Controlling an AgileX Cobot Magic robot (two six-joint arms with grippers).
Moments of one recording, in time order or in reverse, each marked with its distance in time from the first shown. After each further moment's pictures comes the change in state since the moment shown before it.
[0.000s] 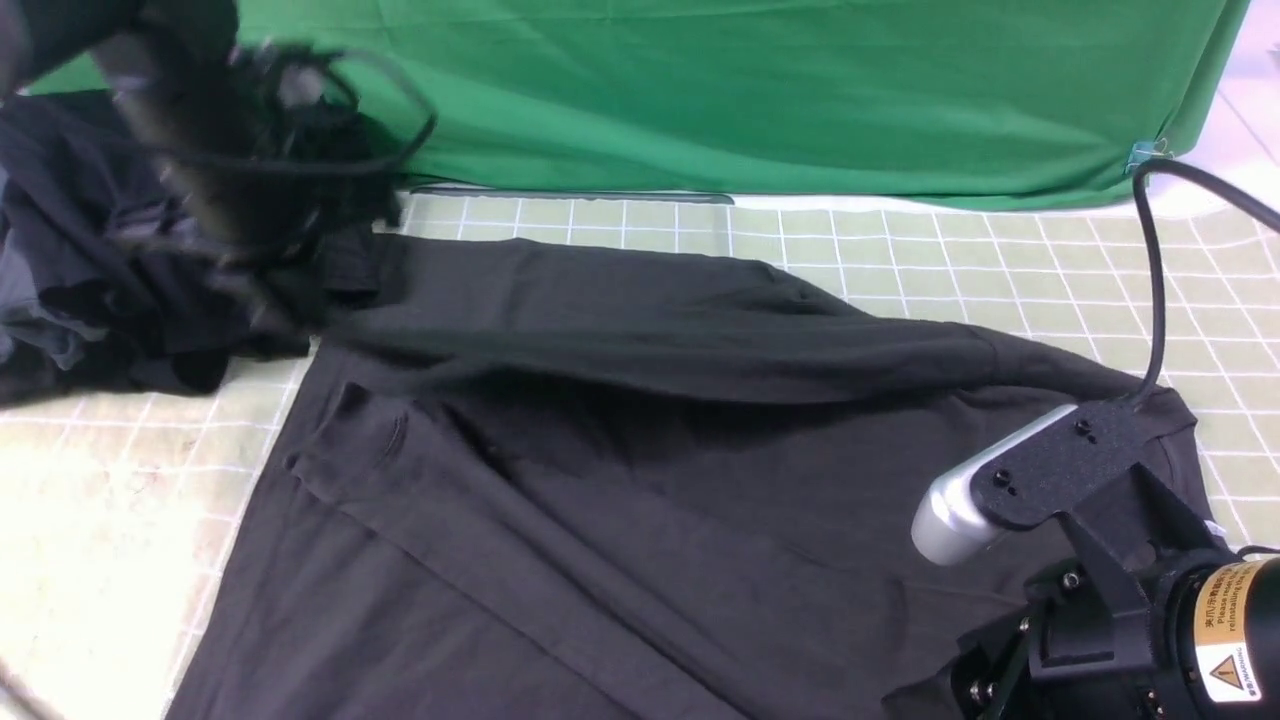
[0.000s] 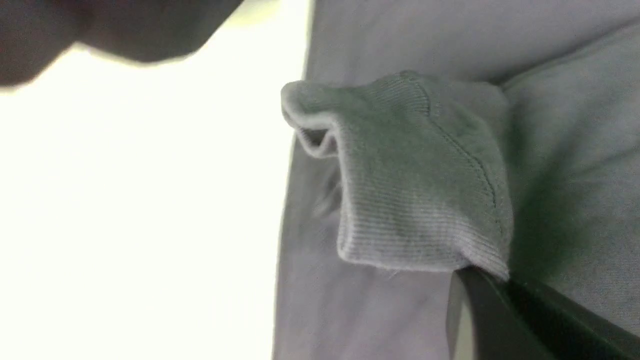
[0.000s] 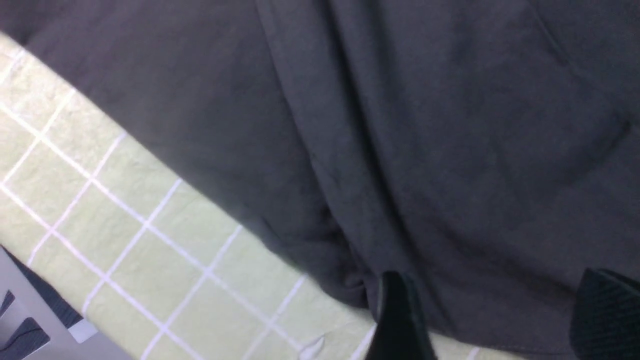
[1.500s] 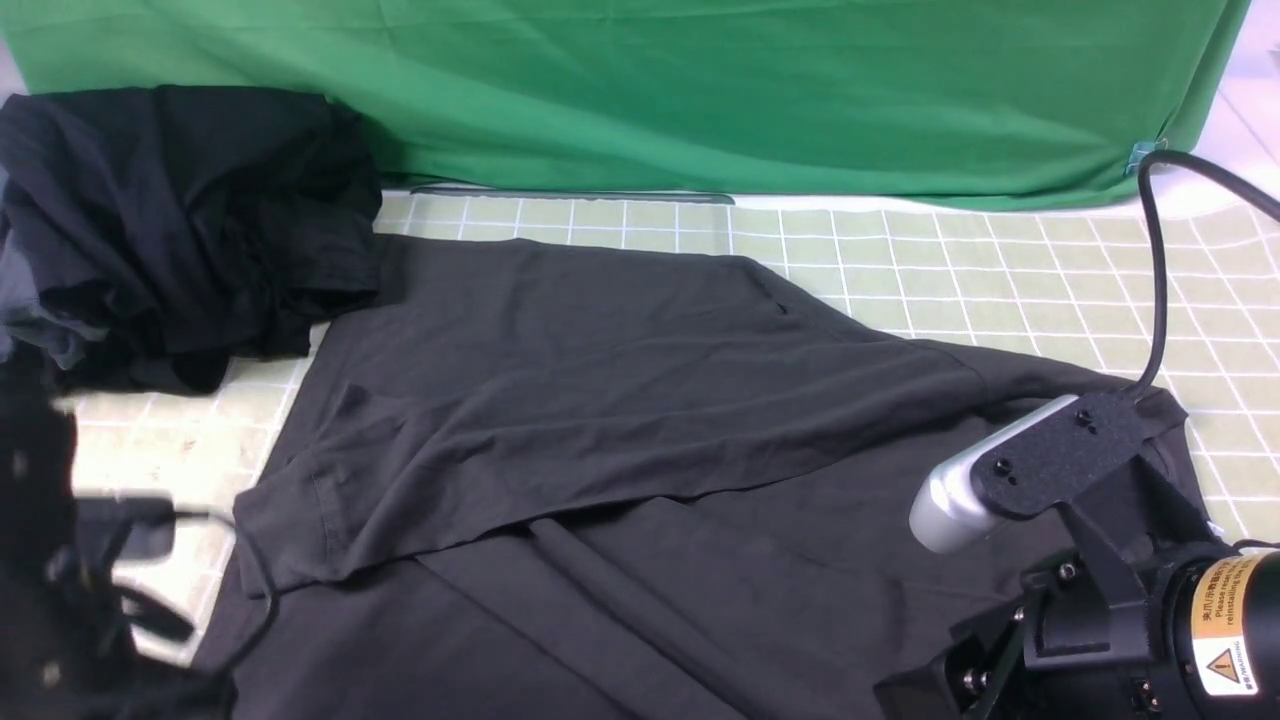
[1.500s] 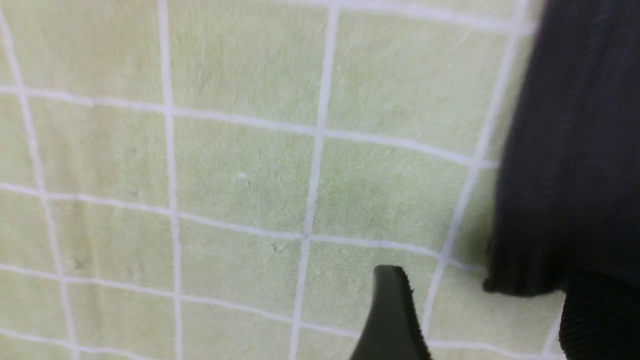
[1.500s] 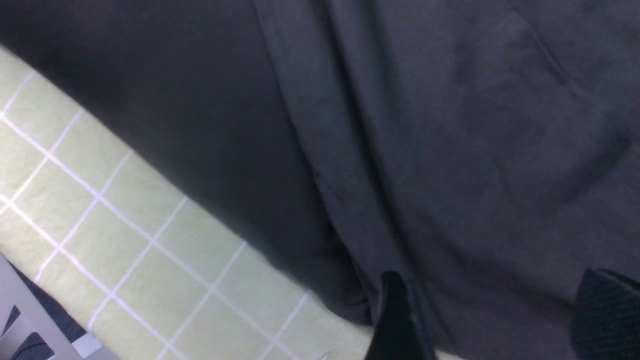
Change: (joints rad) right arm 0.000 0.000 0.000 0.000 -0.026 0.002; left arm 0.003 -0.444 0.946 0.085 -0.195 -0.012
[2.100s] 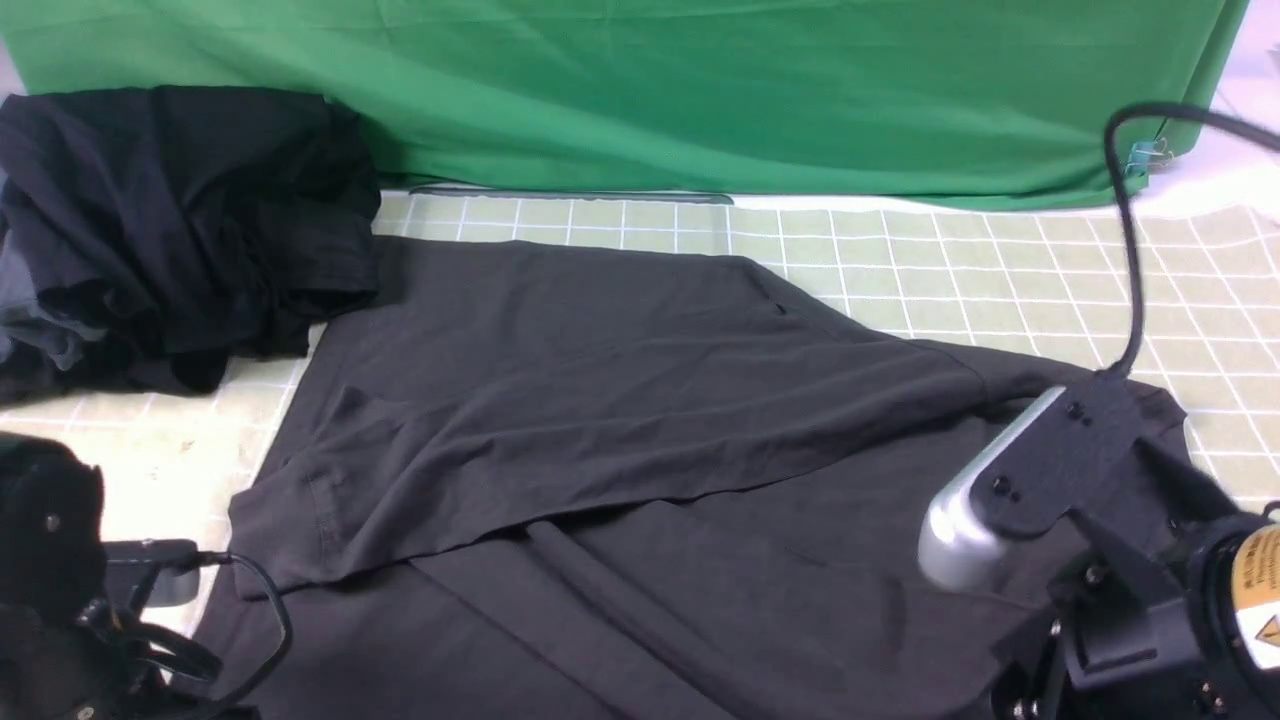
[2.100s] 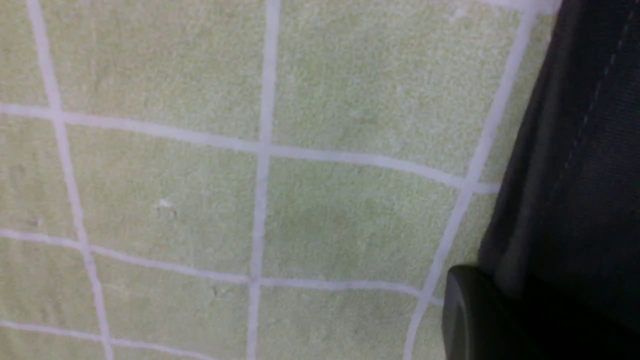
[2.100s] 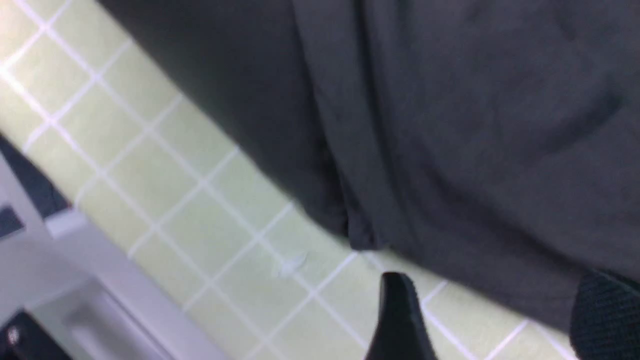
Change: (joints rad) right arm 0.000 0.022 -0.123 0.024 0.276 -0.193; left arm 0.000 0.053 0.040 -0.040 -0.076 0.019
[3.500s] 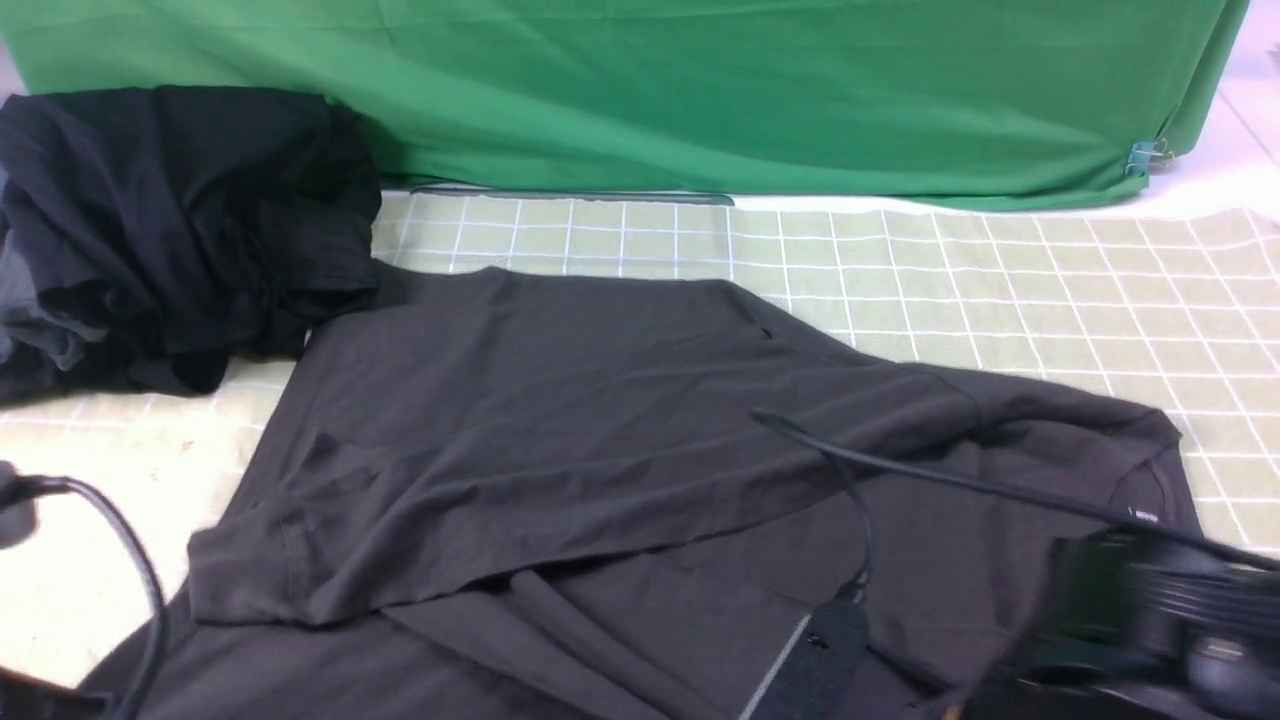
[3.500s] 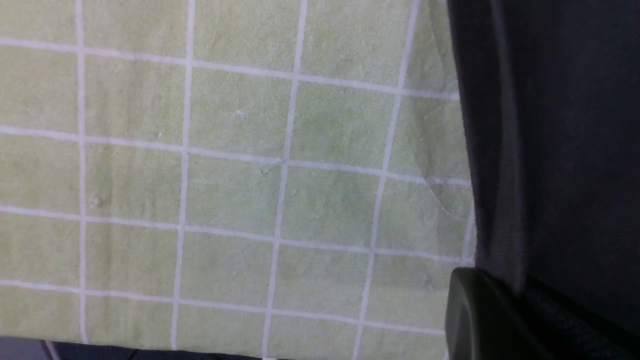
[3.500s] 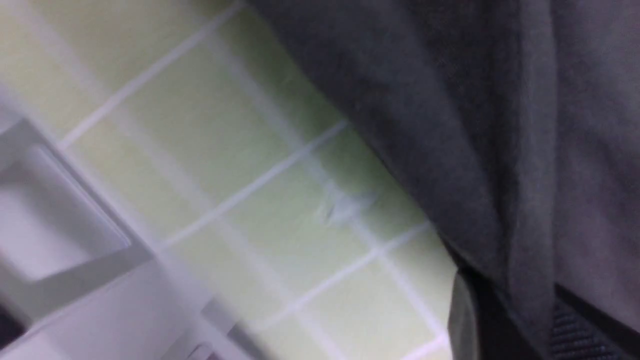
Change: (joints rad) right arm 0.221 0.306 0.044 -0.084 -0.037 0.077; left arm 0.000 -0.549 -0.073 -0.018 0.284 0.020
